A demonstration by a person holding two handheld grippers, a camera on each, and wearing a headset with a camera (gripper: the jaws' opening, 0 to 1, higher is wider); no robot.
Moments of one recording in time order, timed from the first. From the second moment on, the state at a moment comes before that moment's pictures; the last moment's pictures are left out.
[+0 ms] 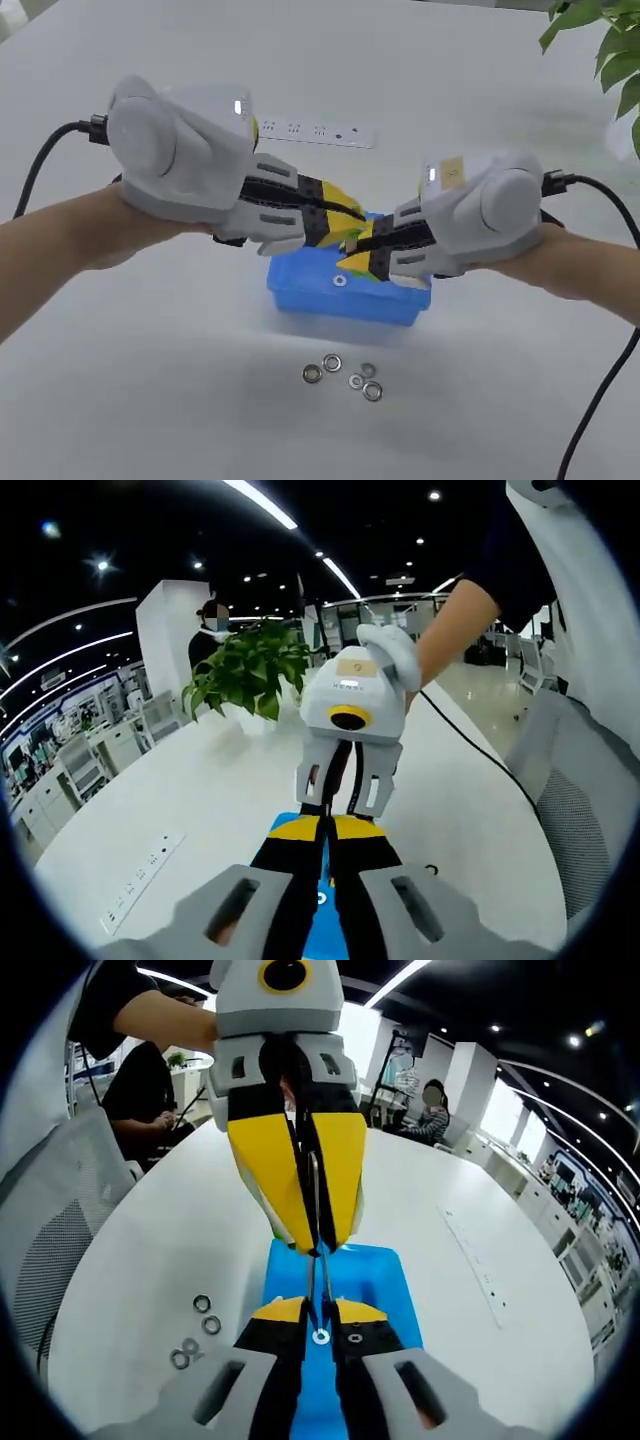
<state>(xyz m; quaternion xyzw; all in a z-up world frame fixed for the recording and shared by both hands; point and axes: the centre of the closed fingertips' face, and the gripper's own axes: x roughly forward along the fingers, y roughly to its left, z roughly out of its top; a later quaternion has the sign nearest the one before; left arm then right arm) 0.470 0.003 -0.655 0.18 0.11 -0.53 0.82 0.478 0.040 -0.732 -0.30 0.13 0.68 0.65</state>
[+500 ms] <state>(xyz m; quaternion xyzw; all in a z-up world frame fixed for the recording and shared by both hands) 0.471 0.014 -0.650 0.20 0.11 -0.51 0.83 0.495 -0.003 -0.717 -0.29 0.11 0.59 0.74</state>
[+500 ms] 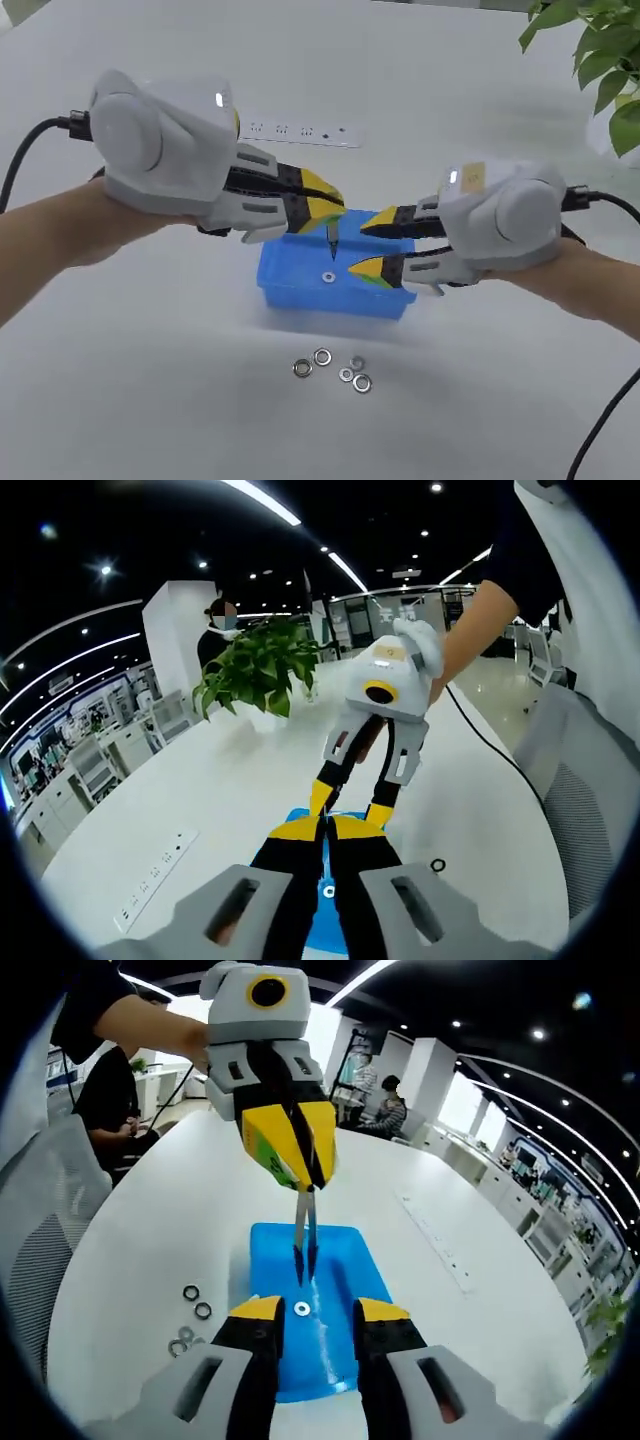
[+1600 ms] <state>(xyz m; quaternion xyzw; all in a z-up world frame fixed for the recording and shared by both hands) 0.378 0.027 -0.664 0.16 0.12 -0.49 0.85 0.370 -0.089 -0.723 -0.26 0.15 0.54 0.78</state>
